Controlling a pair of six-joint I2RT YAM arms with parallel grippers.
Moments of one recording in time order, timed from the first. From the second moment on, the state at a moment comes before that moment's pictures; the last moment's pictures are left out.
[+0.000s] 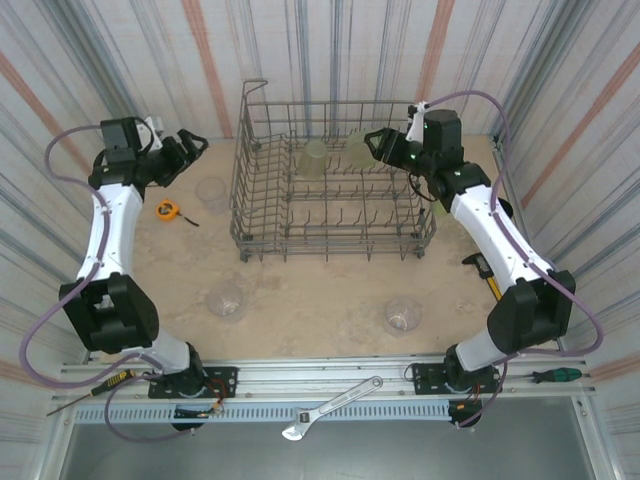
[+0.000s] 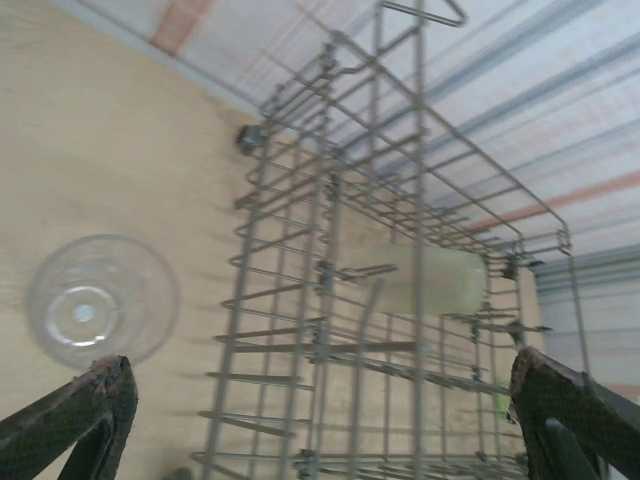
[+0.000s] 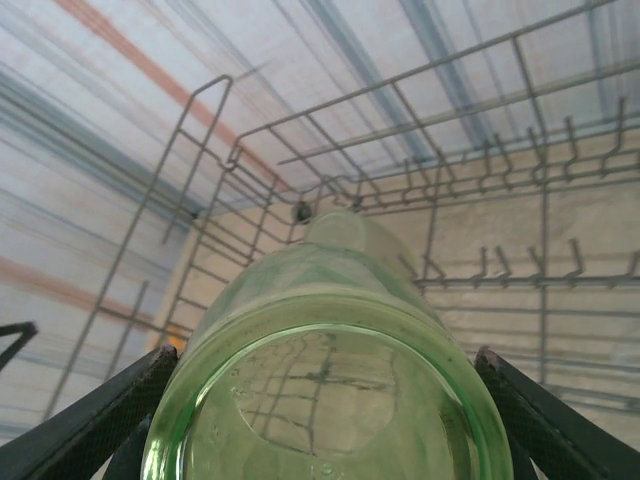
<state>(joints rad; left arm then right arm) 0.18 1.53 1.49 -0.60 0.51 -0.49 0.29 1.52 1.46 -0.34 -0.26 0.54</state>
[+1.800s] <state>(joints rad) 0.20 1.52 1.36 -0.61 0.43 -0.35 0.40 2.19 2.11 -0.61 0.08 0.20</state>
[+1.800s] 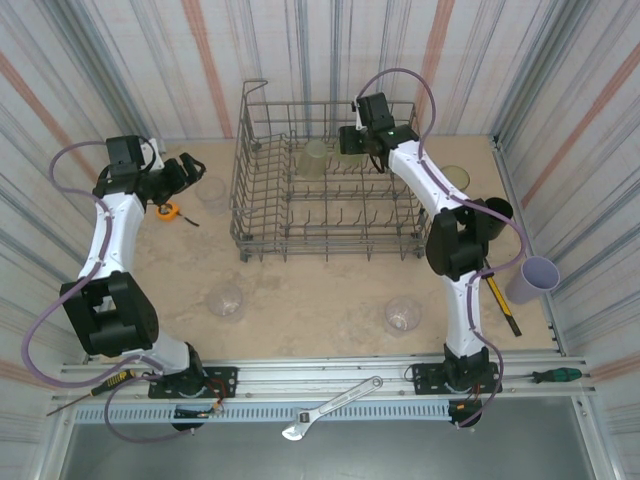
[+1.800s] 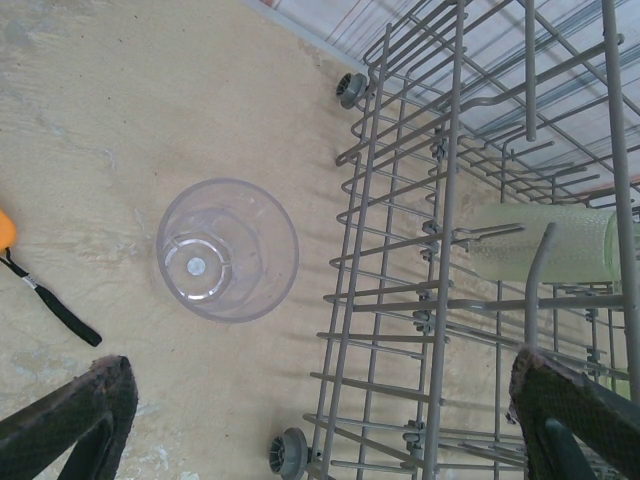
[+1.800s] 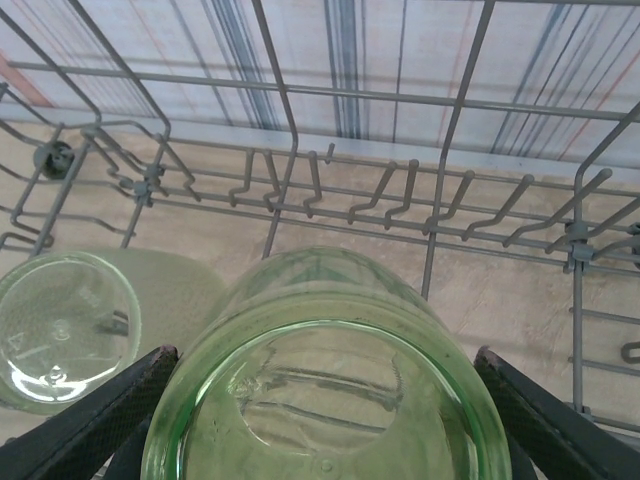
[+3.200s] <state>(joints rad) 0.20 1.51 1.36 -0.61 0.44 -0.35 0.38 2.38 2.27 -0.74 0.02 0.24</state>
